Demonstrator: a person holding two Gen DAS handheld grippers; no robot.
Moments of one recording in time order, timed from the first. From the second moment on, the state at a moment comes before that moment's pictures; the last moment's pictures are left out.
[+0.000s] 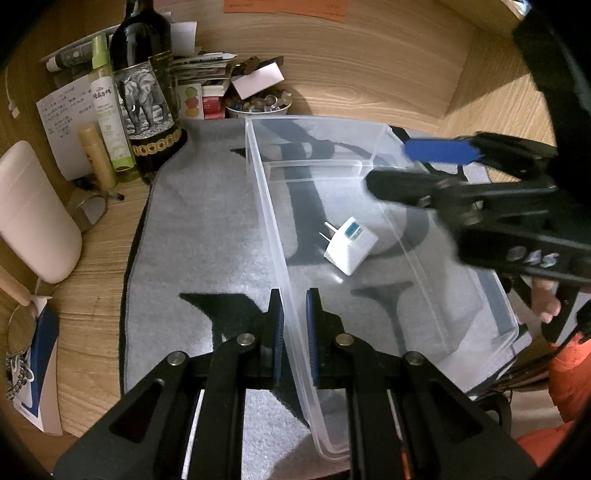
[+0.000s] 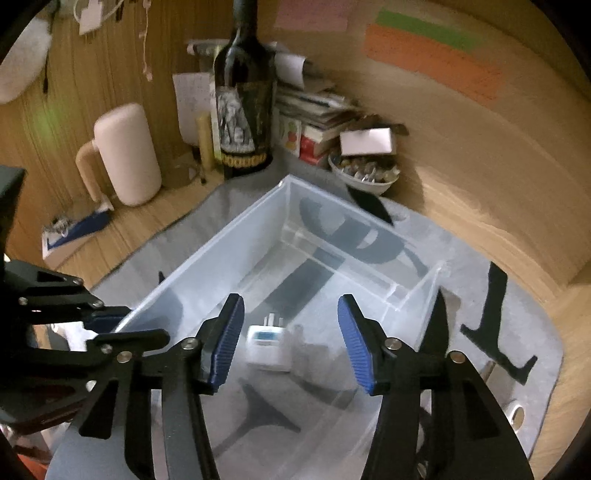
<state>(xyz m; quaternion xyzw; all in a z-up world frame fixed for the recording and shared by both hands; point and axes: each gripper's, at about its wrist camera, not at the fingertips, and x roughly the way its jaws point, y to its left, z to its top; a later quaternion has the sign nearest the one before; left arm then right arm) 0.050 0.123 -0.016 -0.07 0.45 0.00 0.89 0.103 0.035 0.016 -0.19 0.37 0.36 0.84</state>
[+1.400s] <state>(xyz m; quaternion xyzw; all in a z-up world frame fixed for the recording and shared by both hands) 0.055 0.118 -0.016 -0.06 0.46 0.03 0.89 0.160 -0.195 -0.048 -0.05 0.45 0.10 0.89</state>
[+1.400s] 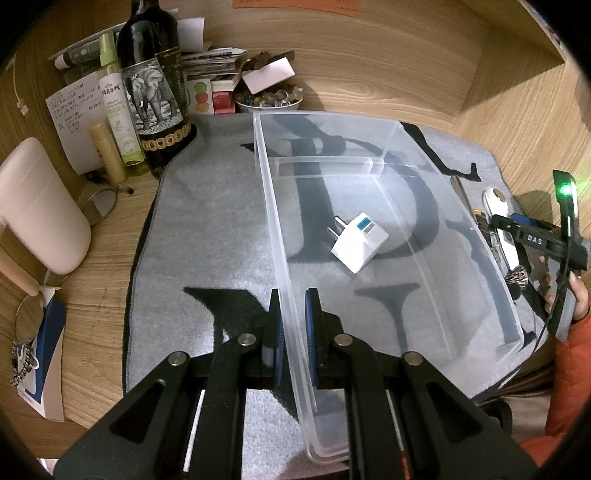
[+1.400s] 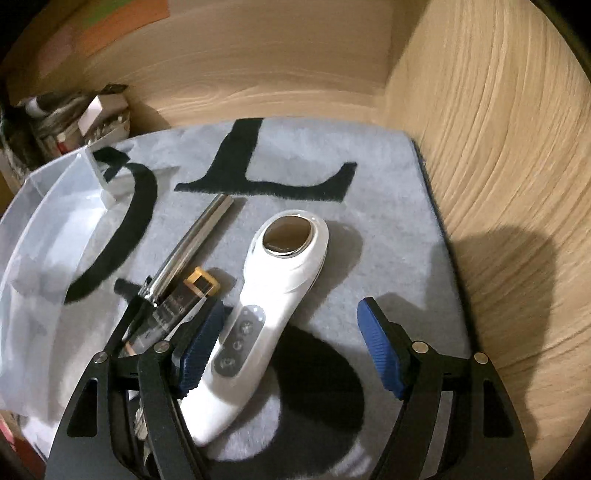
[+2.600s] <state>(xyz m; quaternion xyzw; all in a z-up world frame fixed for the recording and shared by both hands) 0.054 0.117 -0.018 -0.07 0.45 0.04 0.89 0.106 -0.139 0.055 -0.05 0.26 0.19 0.94</state>
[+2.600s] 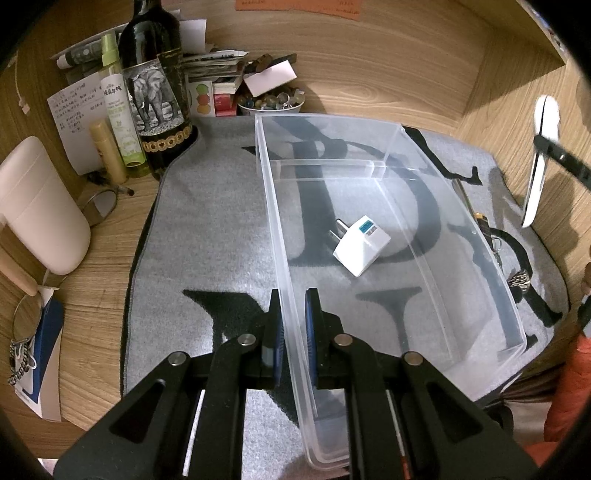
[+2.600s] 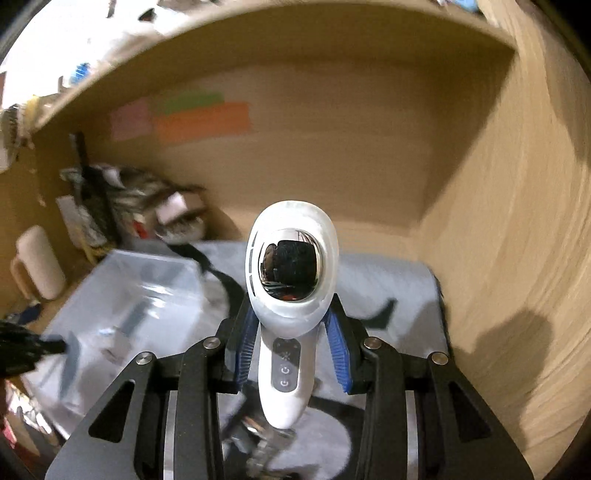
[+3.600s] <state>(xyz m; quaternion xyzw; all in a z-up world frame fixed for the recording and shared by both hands) 0.053 0.118 -0.018 -0.07 0.45 0.03 0.89 0.104 0.003 0.002 -0.14 0.34 0.34 0.87</state>
